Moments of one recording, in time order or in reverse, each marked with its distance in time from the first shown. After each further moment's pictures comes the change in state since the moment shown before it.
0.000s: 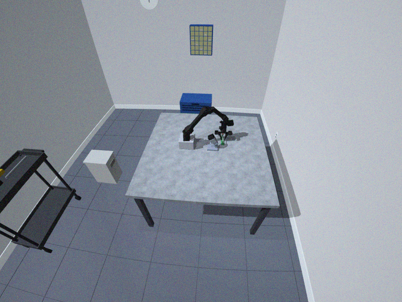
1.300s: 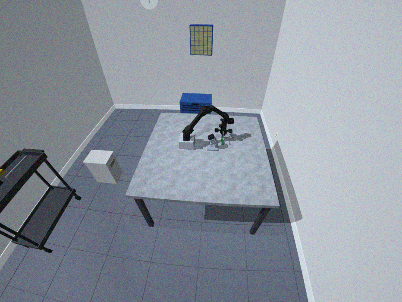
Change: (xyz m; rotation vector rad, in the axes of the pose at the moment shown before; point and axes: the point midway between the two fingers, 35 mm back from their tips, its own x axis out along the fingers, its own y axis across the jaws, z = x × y) arm -0.028 0.003 -0.009 -0.006 0.009 0.021
